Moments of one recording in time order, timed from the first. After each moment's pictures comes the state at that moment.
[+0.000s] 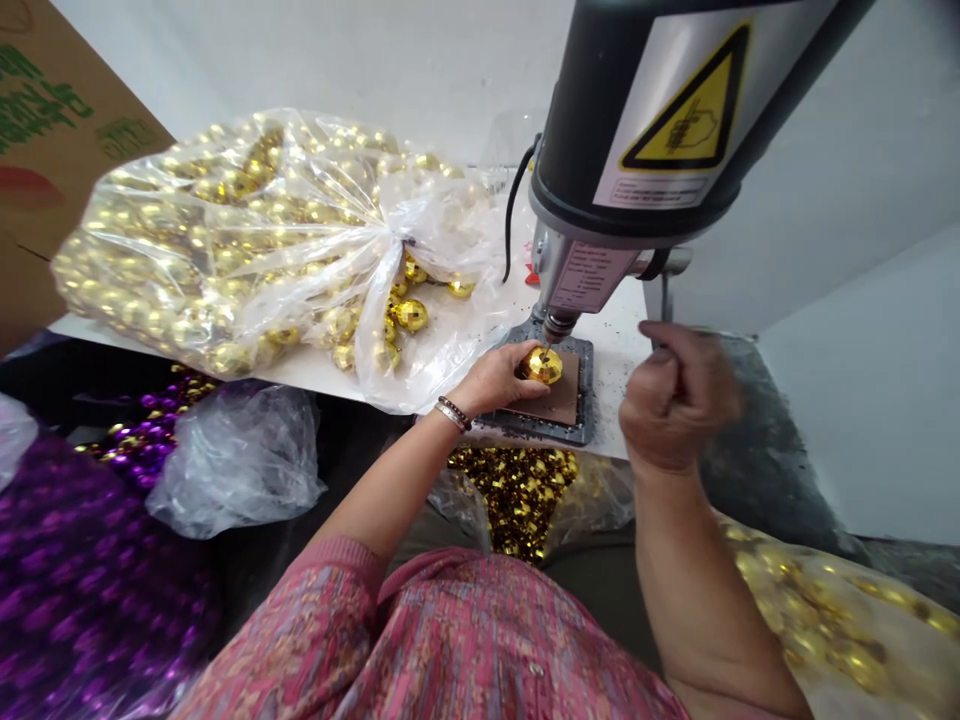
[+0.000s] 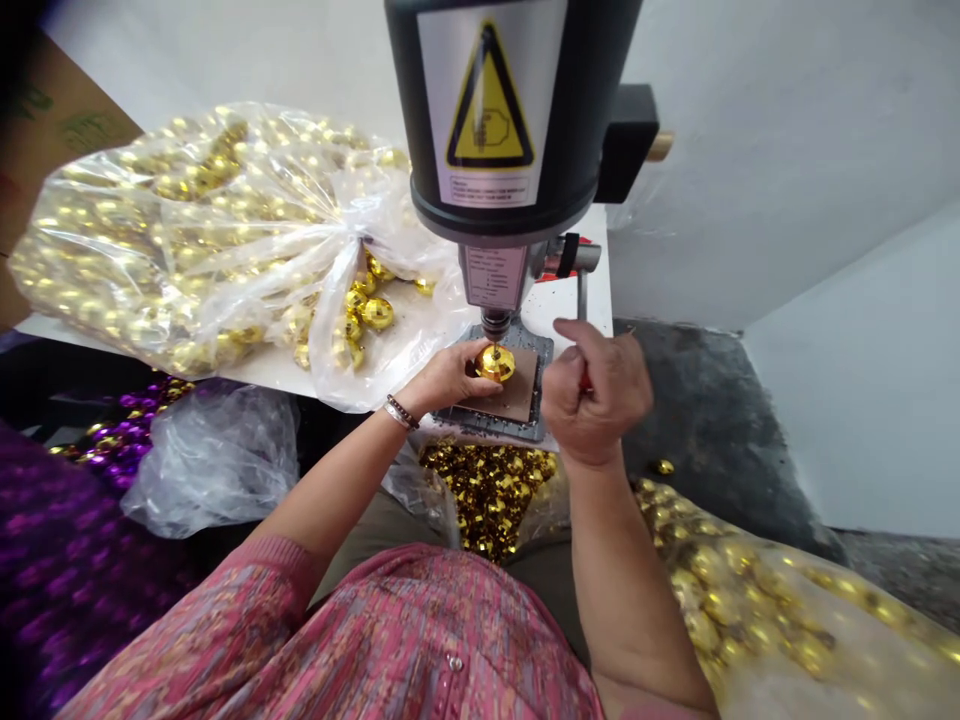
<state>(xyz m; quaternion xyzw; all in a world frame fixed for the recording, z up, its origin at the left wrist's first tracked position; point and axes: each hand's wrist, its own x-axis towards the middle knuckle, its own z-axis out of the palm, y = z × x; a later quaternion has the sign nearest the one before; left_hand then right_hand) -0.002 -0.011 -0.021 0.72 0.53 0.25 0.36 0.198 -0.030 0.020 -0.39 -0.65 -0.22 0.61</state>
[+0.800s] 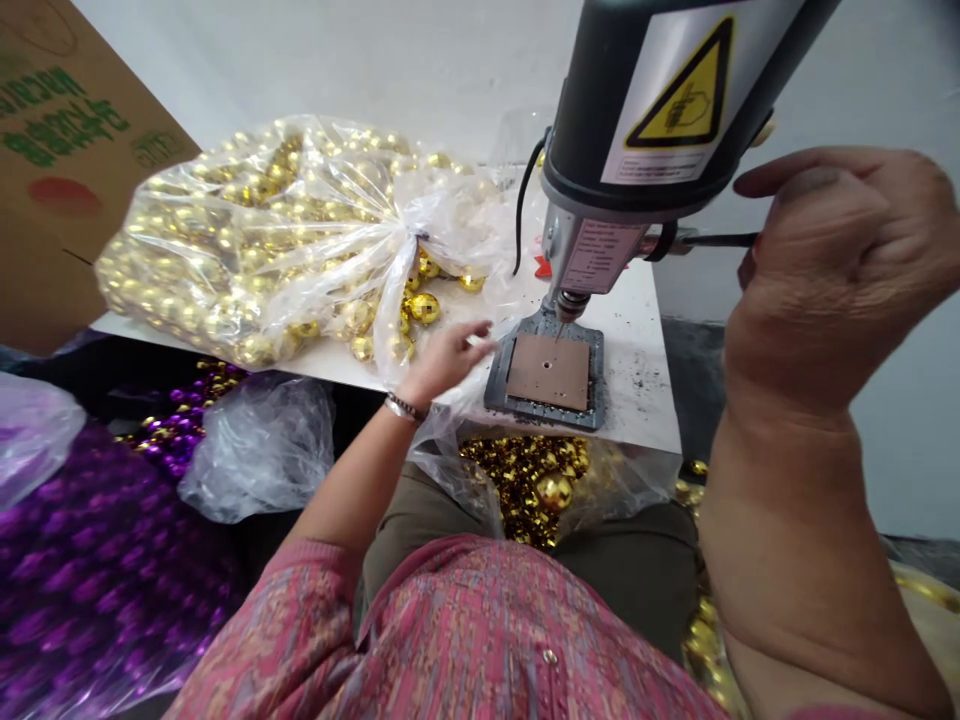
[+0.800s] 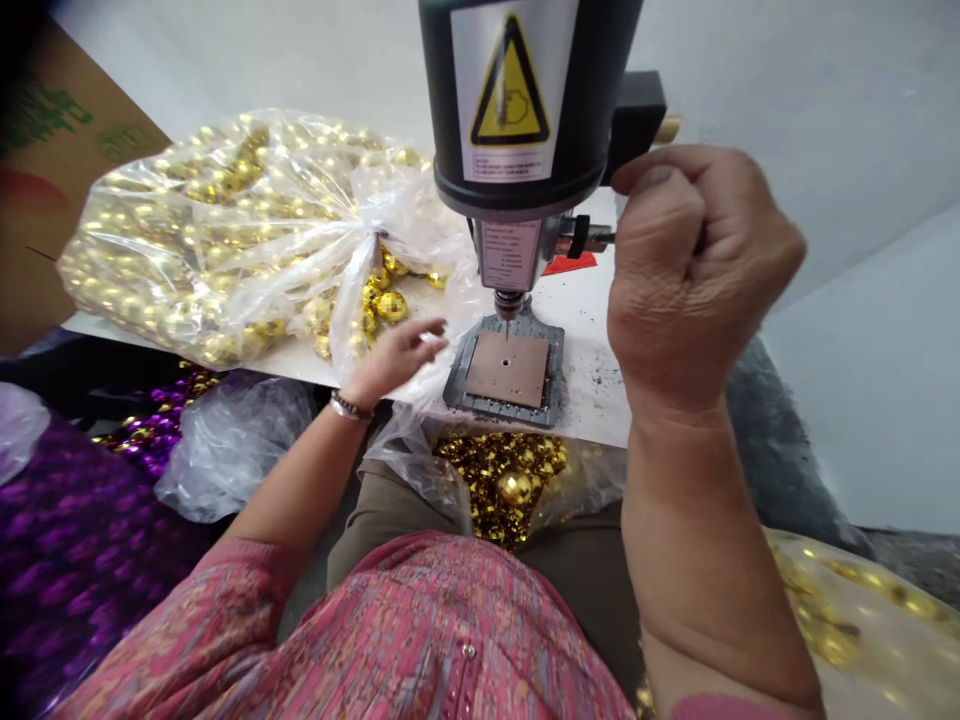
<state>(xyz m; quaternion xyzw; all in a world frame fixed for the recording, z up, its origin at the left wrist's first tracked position) -0.069 -0.040 0.006 0.66 0.63 0.29 0.30 0.195 -0.023 0.114 -0.46 -0.61 0.00 0.64</state>
